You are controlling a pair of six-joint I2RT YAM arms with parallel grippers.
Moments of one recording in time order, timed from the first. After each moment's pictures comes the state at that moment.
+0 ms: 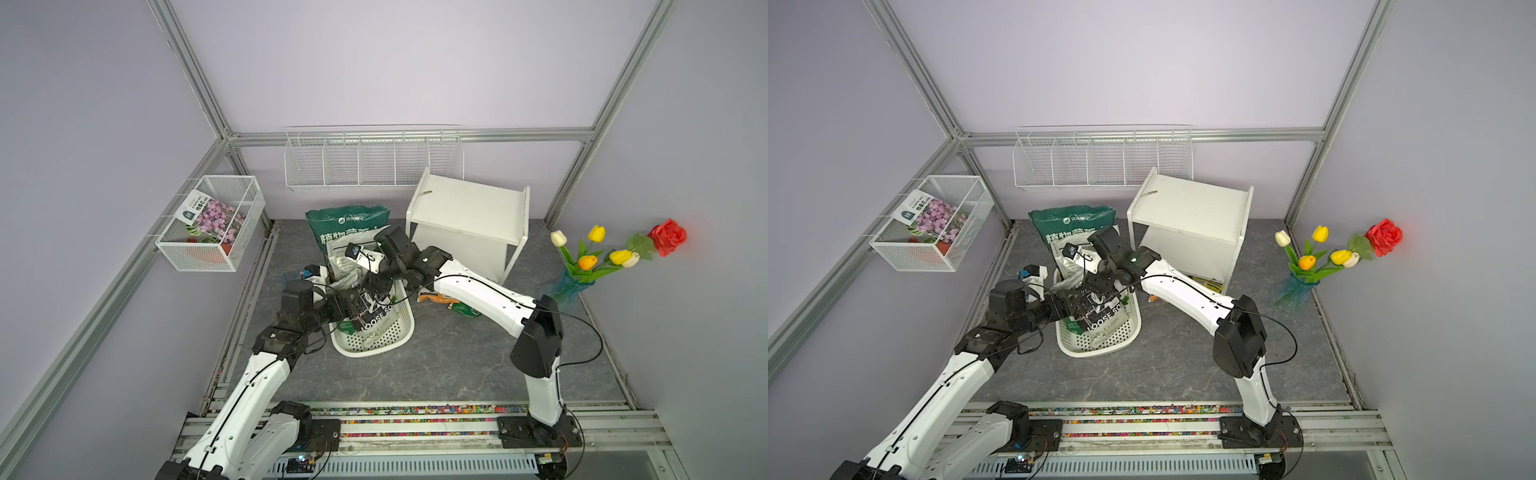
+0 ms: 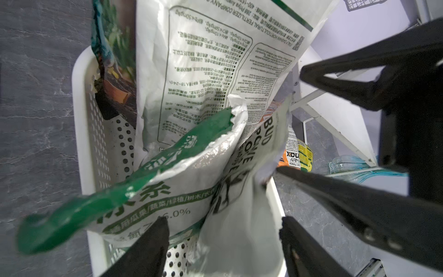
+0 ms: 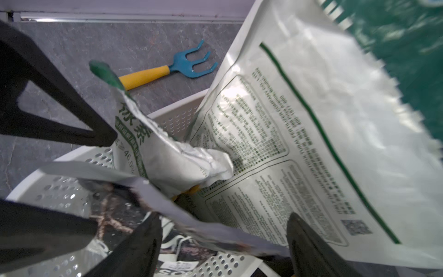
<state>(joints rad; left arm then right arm) -0.27 0.90 0.68 -0.33 0.30 -0.52 0.88 2.01 1.96 -0.65 -0.04 -0.46</state>
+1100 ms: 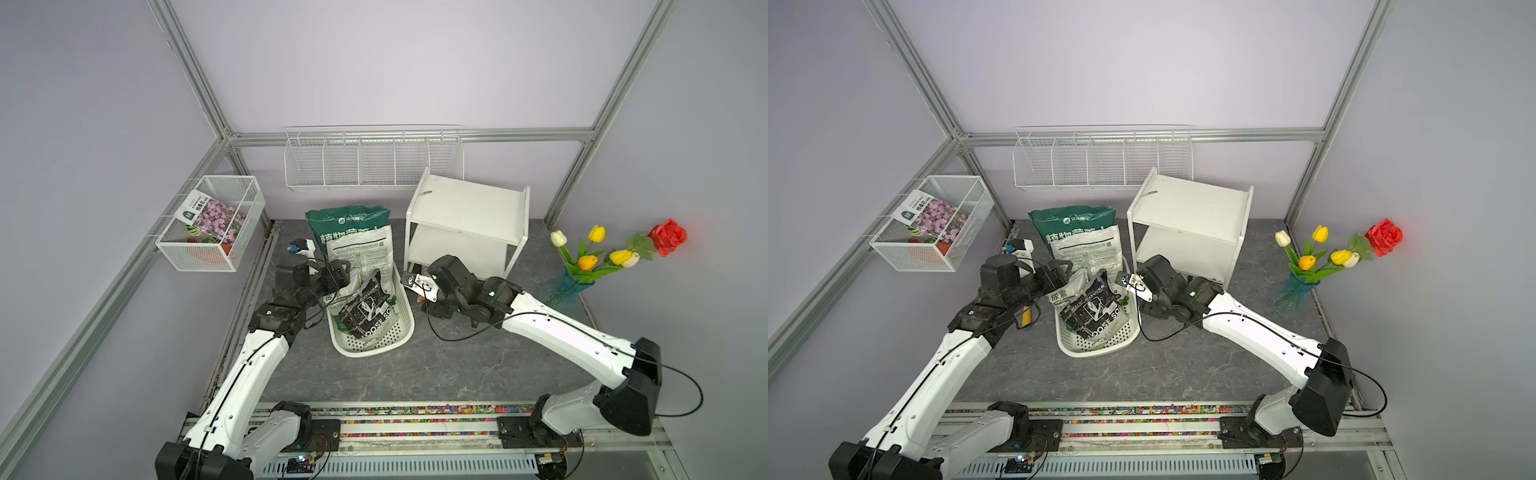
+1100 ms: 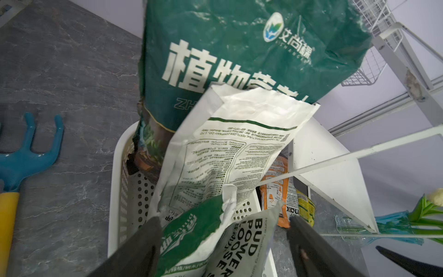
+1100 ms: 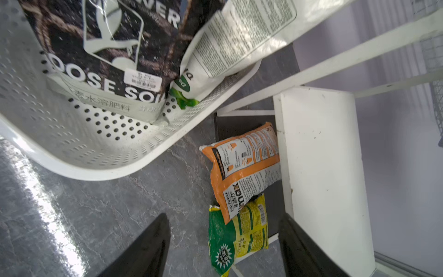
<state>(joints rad) -0.23 1.02 0.90 -0.34 0.17 -0.57 0.88 1.47 1.33 -0.75 0.32 -0.52</state>
